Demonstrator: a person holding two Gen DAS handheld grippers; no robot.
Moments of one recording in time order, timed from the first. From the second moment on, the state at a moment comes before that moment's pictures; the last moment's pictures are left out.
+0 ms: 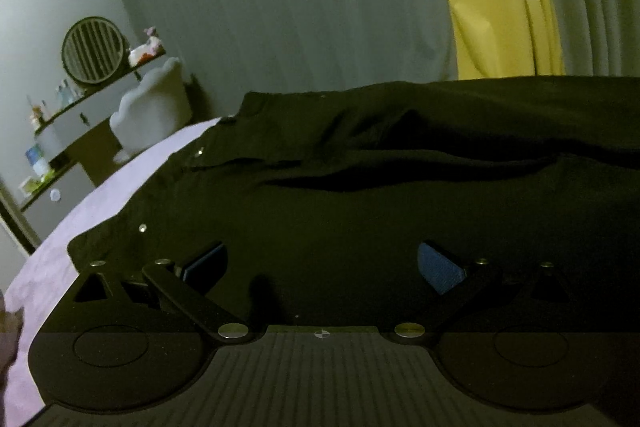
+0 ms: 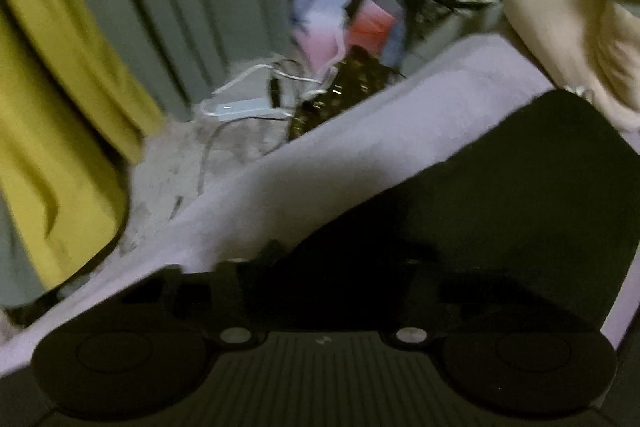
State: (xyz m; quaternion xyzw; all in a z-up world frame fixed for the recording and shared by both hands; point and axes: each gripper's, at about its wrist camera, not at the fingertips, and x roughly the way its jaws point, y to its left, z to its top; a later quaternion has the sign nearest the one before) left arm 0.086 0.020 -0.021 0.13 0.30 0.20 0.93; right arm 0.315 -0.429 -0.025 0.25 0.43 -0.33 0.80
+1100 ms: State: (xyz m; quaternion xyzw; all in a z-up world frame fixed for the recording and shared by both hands) left arm 0.062 0.008 -0.004 0.06 0.28 0.14 0.95; right arm 0.108 -0.424 -0.032 0.40 0.26 -0.25 0.85
